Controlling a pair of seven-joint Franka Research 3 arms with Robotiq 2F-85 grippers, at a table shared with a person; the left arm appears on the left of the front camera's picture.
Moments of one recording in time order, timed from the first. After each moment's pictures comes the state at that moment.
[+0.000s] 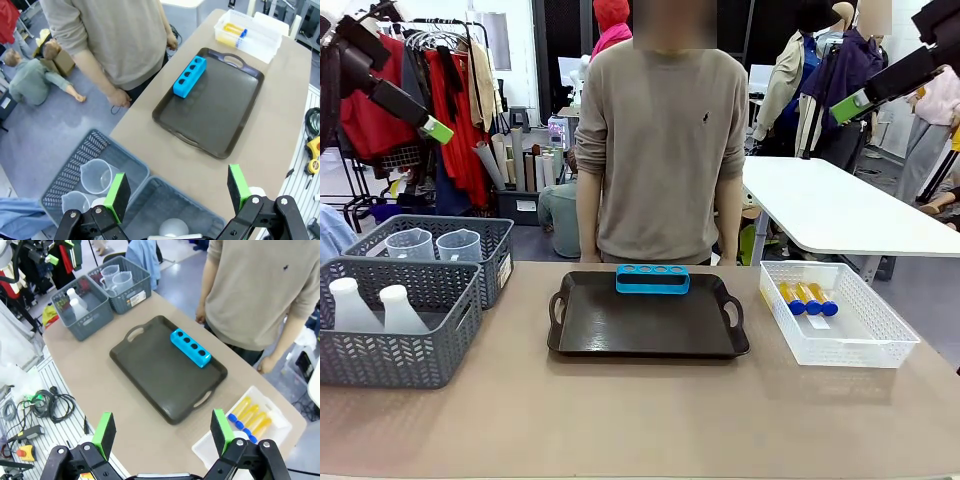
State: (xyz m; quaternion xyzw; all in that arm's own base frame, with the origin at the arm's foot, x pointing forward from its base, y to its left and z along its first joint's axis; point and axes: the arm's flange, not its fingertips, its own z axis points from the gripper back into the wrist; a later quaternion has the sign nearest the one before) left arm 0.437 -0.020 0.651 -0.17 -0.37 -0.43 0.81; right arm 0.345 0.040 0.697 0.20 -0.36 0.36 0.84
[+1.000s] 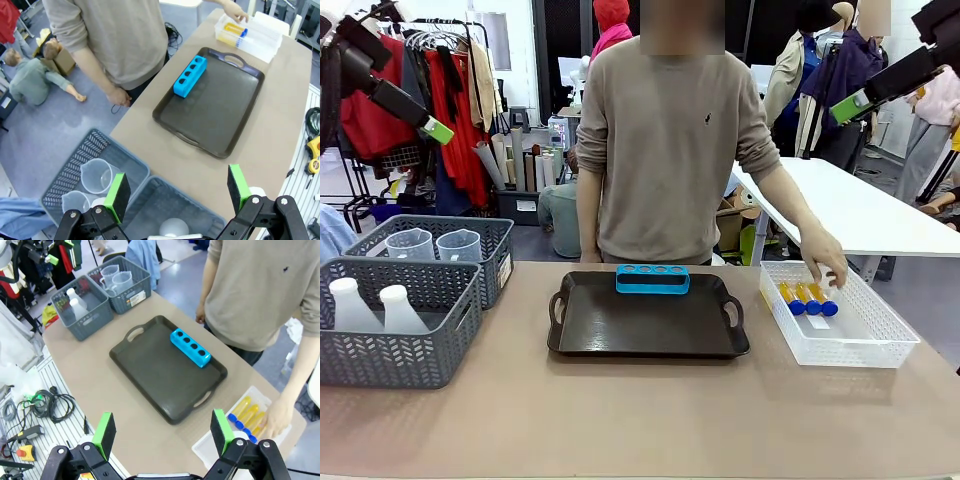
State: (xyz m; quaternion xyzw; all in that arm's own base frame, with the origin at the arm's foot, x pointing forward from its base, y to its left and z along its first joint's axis) left arm 0.437 -0.021 0.651 -0.17 -0.37 -0.43 0.81; right arm 0.345 0.040 0.697 0.20 -0.36 0.36 0.84
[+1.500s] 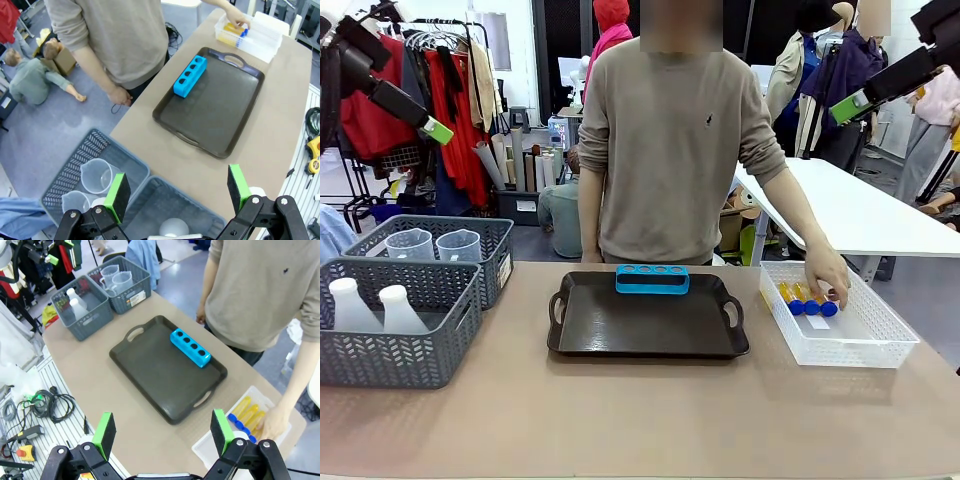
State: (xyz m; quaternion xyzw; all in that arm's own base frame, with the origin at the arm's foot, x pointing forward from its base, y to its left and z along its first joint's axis) left arm 0.437 -0.021 0.650 -0.17 -0.37 -0.43 0.81; right arm 0.345 0.040 0.697 0.20 -0.36 0.36 0.84
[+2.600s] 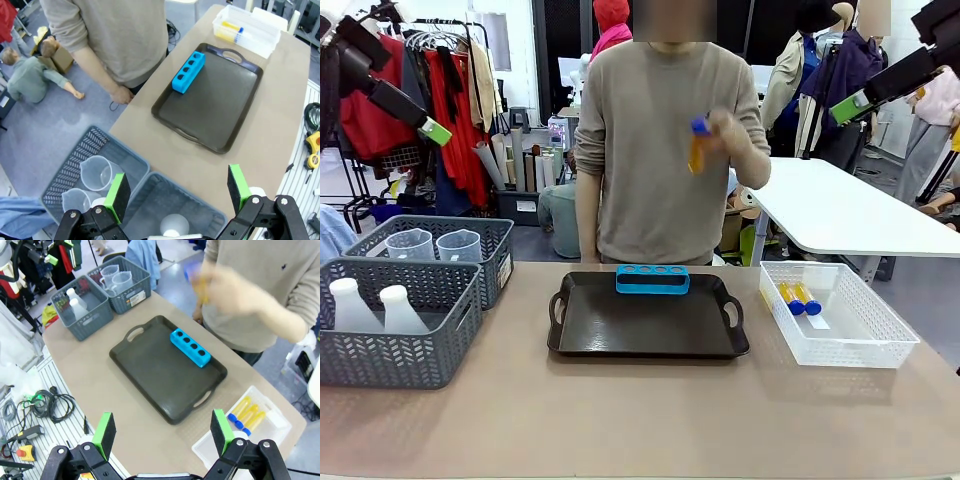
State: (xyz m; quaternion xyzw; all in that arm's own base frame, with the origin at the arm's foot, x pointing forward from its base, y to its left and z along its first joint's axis) left arm 0.440 -0.018 0.653 -0.17 -0.35 -0.43 0.81; right arm 0.345 0.040 0.697 0.20 -0.36 0.36 0.84
